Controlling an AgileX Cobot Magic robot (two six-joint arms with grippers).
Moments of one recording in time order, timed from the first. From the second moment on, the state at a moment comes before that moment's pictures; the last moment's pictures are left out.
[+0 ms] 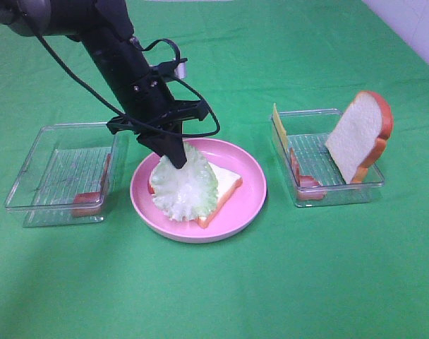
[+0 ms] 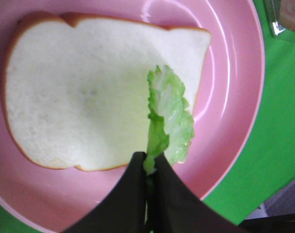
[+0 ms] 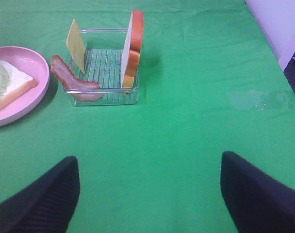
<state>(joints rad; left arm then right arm) -0.42 2.30 -1.86 -0.50 1.19 0.14 -0.02 0.00 -0.50 0.08 1.06 -0.09</state>
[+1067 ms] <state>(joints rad) -0.42 2.30 -2.16 -0.22 1.21 -0.11 -0.02 0.00 -0.50 0.08 1.06 -0.09</state>
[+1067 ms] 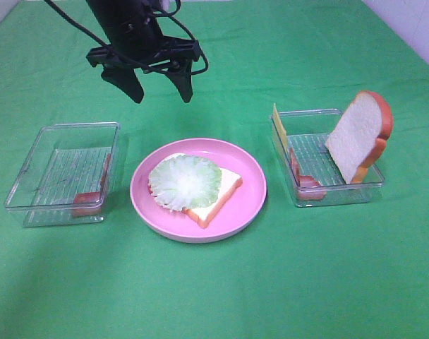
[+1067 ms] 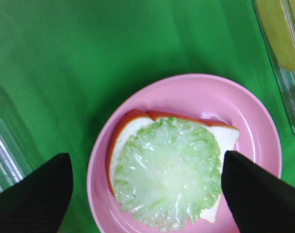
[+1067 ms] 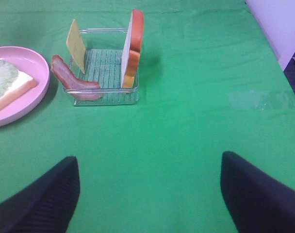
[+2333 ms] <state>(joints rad) -0.42 1.84 -1.40 -0.01 1.17 -0.34 -0.02 0.00 -0.50 0.08 1.06 -0.09</state>
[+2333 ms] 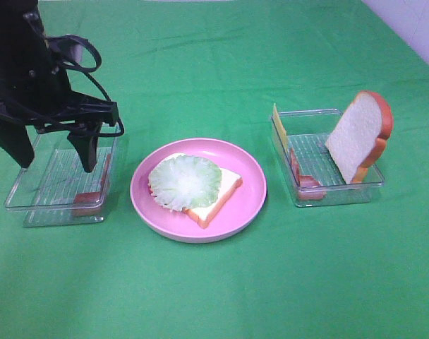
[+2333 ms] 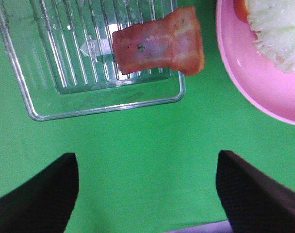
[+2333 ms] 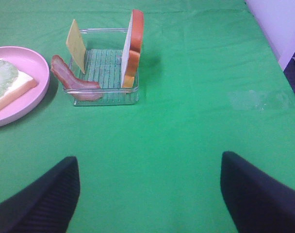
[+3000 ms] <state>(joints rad) -0.42 1.98 -1.38 -0.03 0.96 -0.35 -0.02 0.00 -0.50 0.08 1.06 -0.09</state>
